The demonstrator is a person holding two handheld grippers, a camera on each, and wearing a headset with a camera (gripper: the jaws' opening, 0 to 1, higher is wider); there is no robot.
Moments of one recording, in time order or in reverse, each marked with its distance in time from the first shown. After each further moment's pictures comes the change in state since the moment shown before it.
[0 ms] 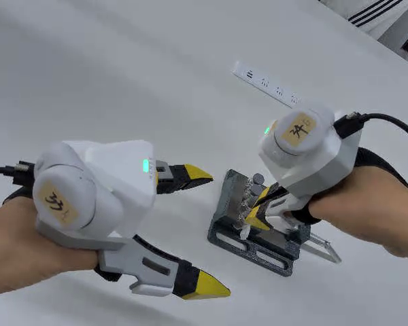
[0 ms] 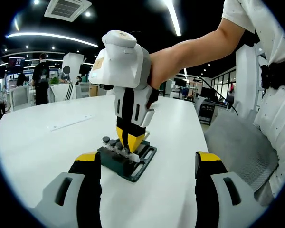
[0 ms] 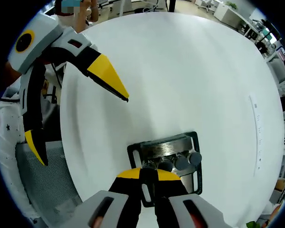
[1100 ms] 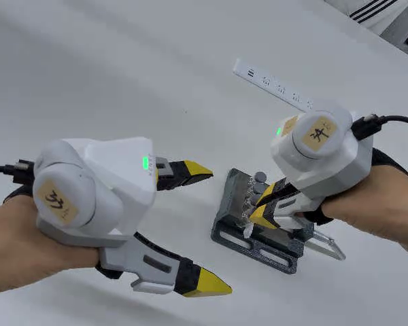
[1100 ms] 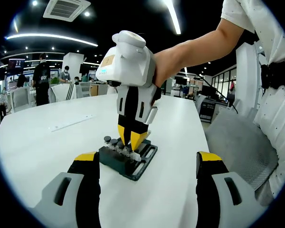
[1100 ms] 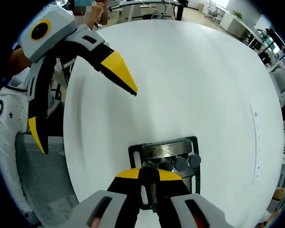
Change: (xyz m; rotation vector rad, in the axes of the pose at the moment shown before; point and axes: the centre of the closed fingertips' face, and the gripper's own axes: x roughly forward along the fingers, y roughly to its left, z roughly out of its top) left arm -0.001 0.003 0.001 0.011 0.016 0.008; right arm -0.003 -0.002 0.000 -0.065 -0.069 0.006
